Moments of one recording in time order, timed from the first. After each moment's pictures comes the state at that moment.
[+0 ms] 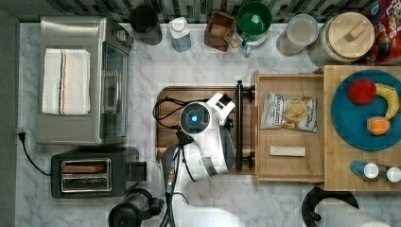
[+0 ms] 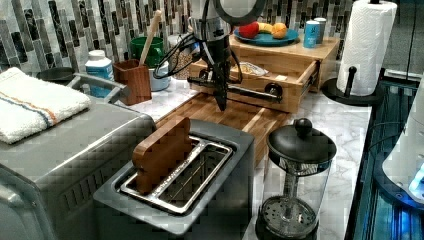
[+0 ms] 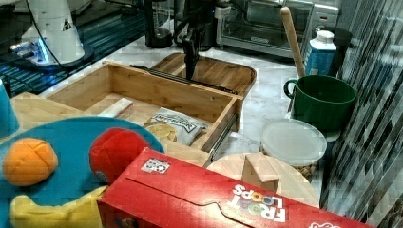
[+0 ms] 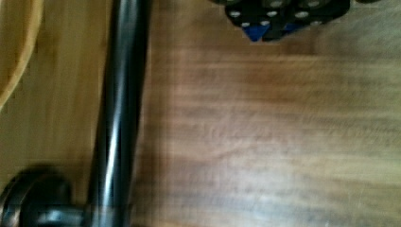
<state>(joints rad) -0.02 0.18 0.07 -2.36 -0.34 0.91 -0.58</state>
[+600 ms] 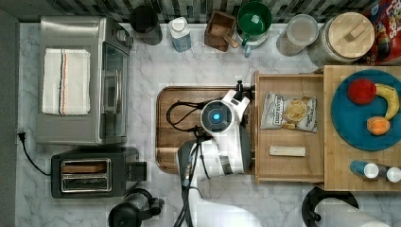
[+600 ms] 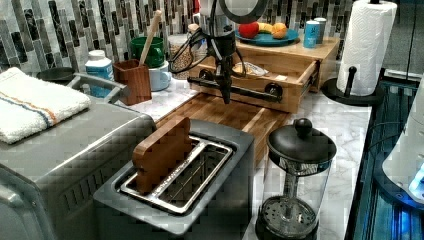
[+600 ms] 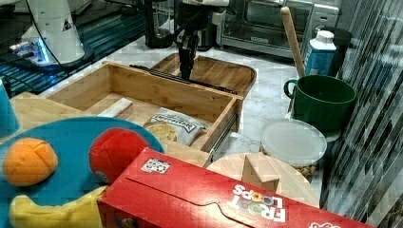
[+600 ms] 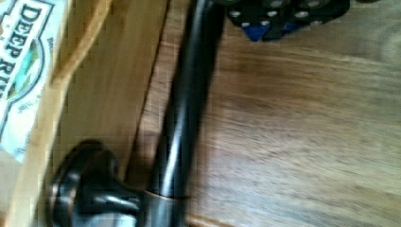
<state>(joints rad) -0.10 0.19 0.04 -2.35 -0.31 0.93 -0.83</state>
